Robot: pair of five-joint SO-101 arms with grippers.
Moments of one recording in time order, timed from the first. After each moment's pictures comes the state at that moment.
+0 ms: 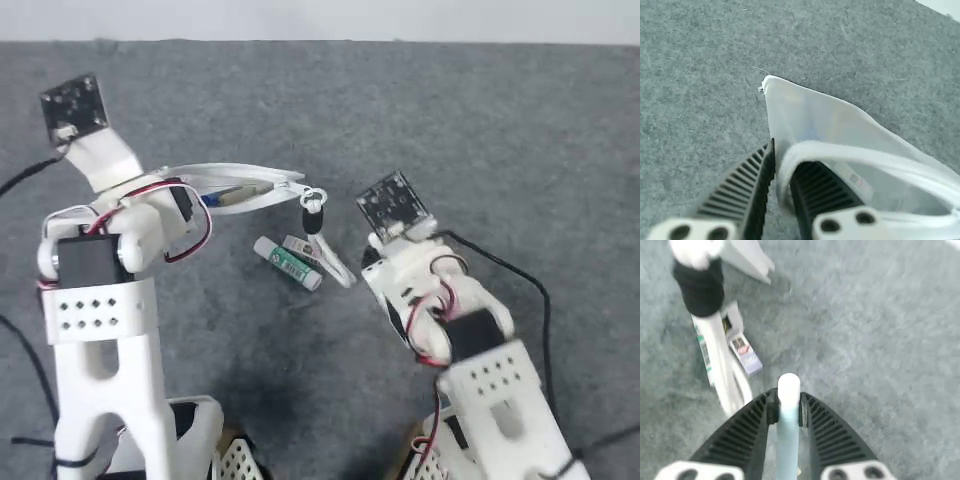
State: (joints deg) left arm -11.5 -37.1 23.5 77.1 22.5; right arm -24.3 -59.3 60.0 48.3 13.2
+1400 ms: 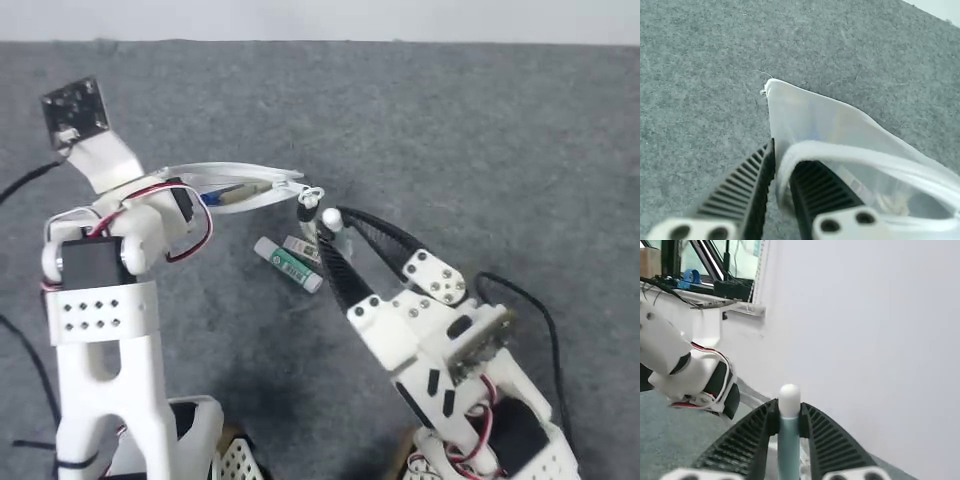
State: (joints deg) left arm -11.6 -37.8 26.2 74.0 22.5; right arm -42.3 -88.7 61.6 26.6 7.3
